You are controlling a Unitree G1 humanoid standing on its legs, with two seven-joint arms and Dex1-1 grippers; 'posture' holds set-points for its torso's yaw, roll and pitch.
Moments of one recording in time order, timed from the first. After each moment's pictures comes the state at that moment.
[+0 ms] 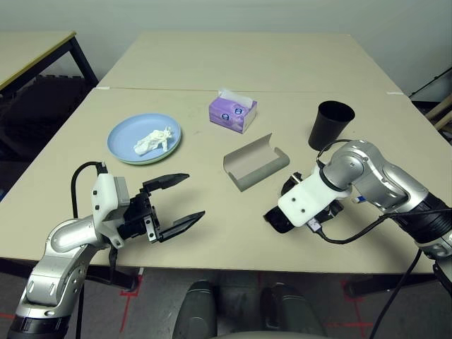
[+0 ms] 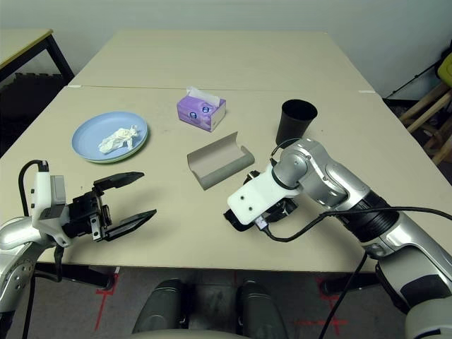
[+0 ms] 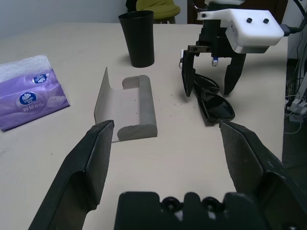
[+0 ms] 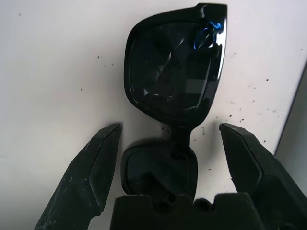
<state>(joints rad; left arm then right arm) 0.10 0.67 0.17 -0.35 -0.55 0.10 -1.03 -0.69 -0.74 0.59 -0.04 -0.43 -0.05 1.50</state>
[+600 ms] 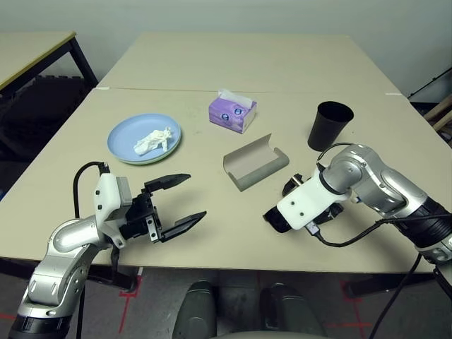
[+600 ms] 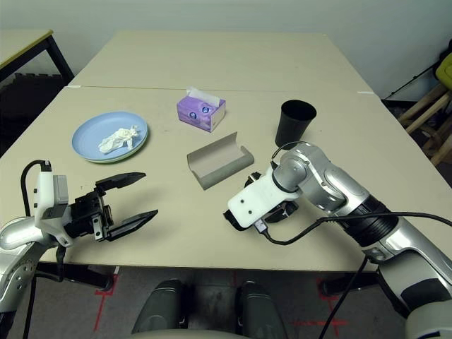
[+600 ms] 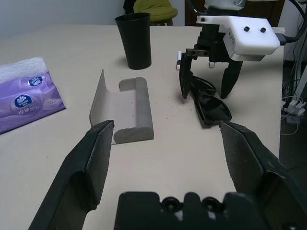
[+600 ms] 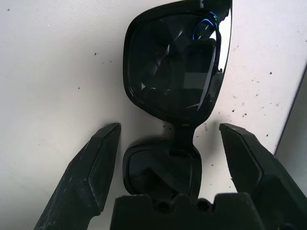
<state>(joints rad) 0.10 0.67 0.15 -0.35 -0.55 0.10 -1.02 -0.67 -0.72 0.59 -0.05 -0.48 -0.02 1.47</state>
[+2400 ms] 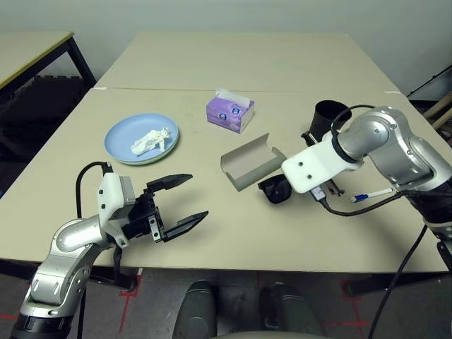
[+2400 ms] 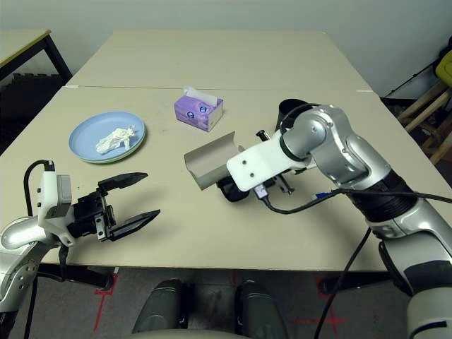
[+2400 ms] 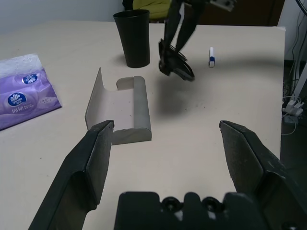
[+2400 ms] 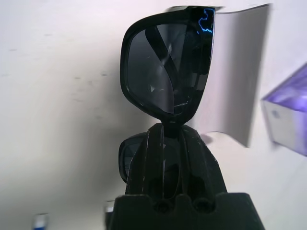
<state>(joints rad) 0.09 0.67 0.14 -0.35 -0.55 0.11 -1.01 -0.92 -0.73 0.46 -0.01 -0.31 0.03 1.49</state>
